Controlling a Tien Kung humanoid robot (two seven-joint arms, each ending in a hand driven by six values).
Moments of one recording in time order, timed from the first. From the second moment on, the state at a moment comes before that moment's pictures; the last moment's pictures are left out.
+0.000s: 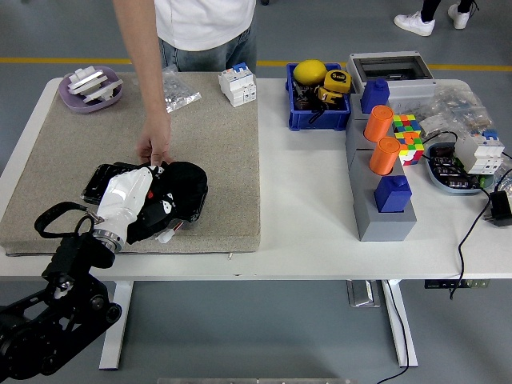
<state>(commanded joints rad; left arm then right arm) -0.30 0.33 -0.75 -1.34 1.99 0.45 0.38 0.13 -0.45 0.31 0.32 0.07 0.01 -0.17</state>
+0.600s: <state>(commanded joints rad) -0.31 0.32 -0.76 -1.33 2.00 0.46 0.37 0.13 -0.45 0.31 0.32 0.07 0.01 -0.17</state>
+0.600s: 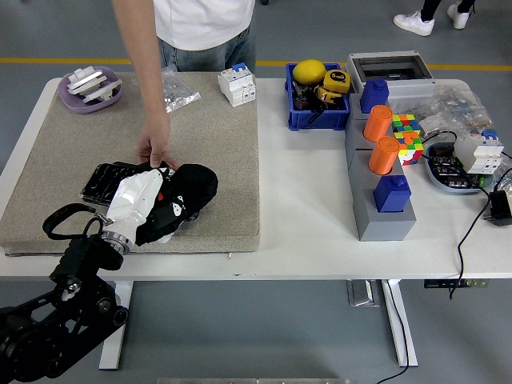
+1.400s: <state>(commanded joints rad) -0.32 0.36 -0.93 -1.15 2.05 0.46 0.36 0.13 -0.45 0.32 0.32 0.06 0.01 -0.17</state>
